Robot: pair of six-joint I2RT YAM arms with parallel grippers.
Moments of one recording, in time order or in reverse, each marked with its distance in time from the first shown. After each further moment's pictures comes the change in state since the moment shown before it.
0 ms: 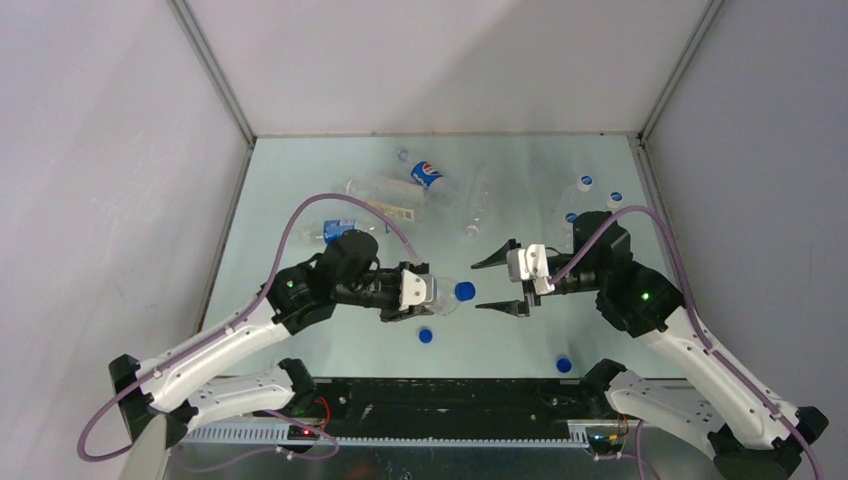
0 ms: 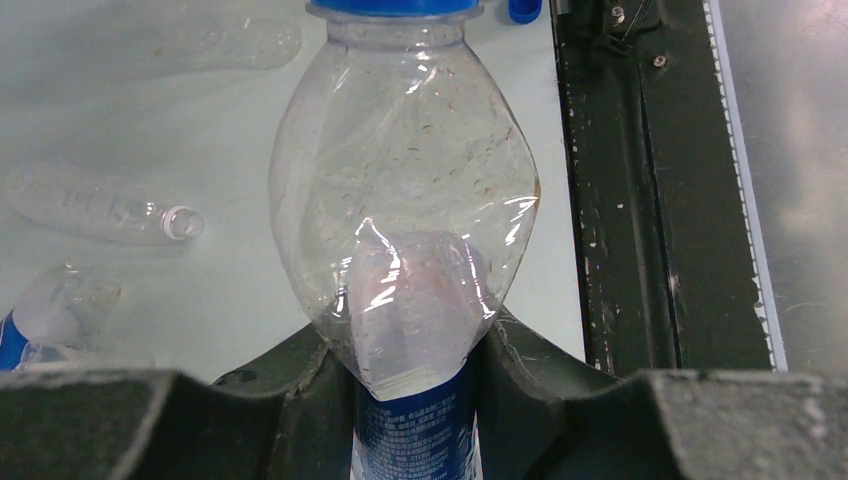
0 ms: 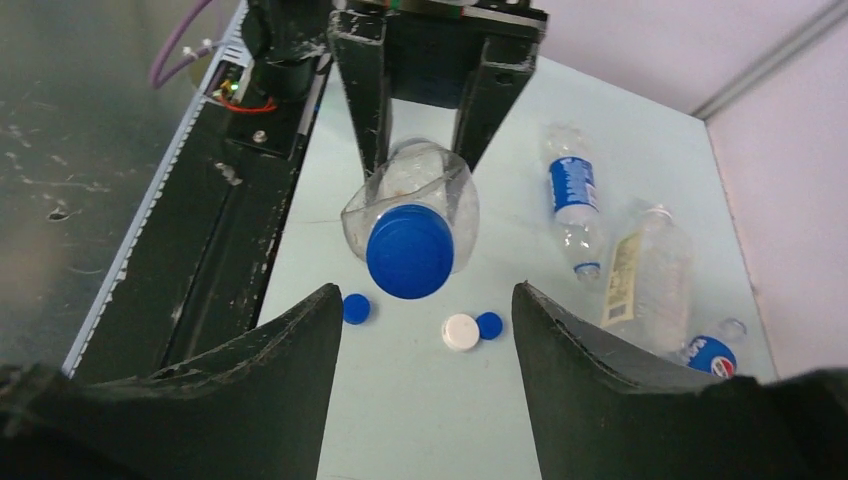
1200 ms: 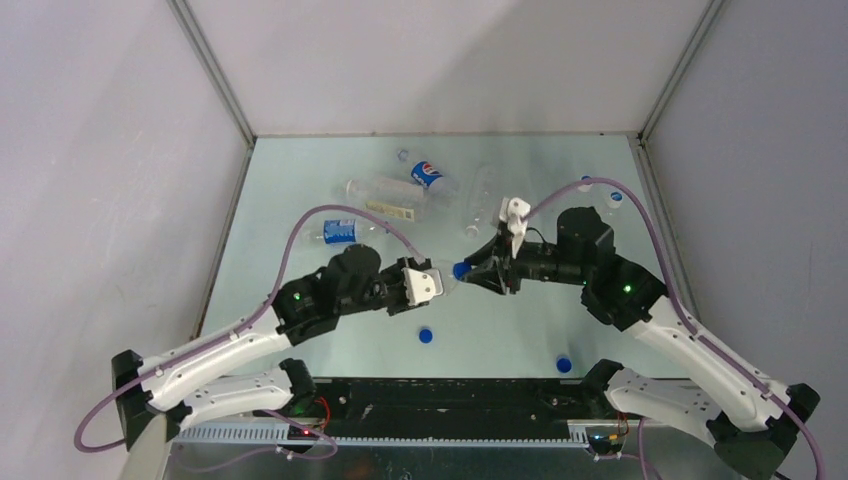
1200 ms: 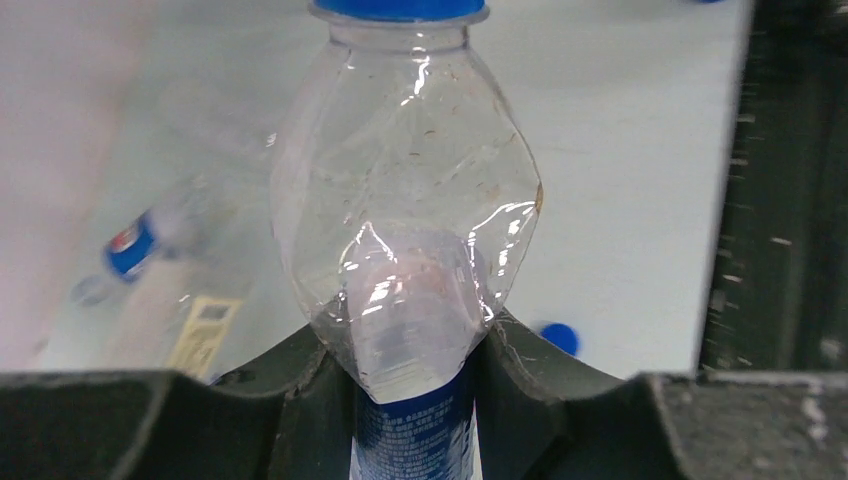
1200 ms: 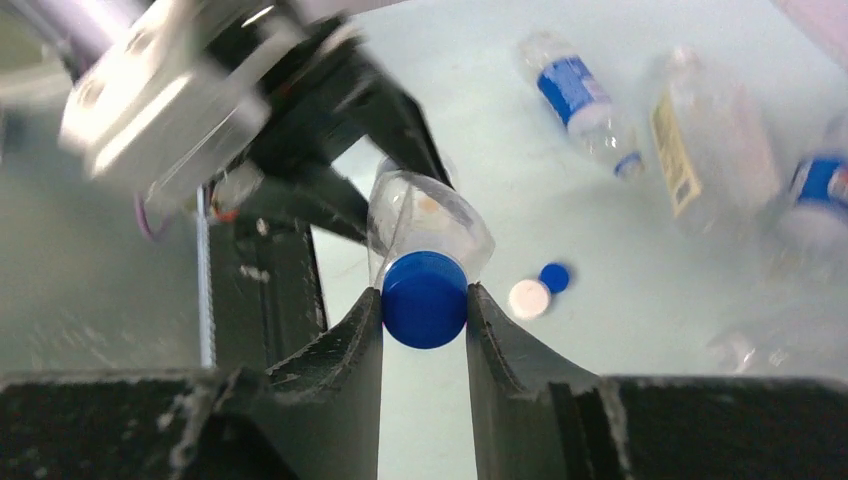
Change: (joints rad) left arm -0.056 -0.013 -0.058 0.124 -0.246 -0.061; right arm 0.068 0.087 0.008 0.106 0.232 0.438
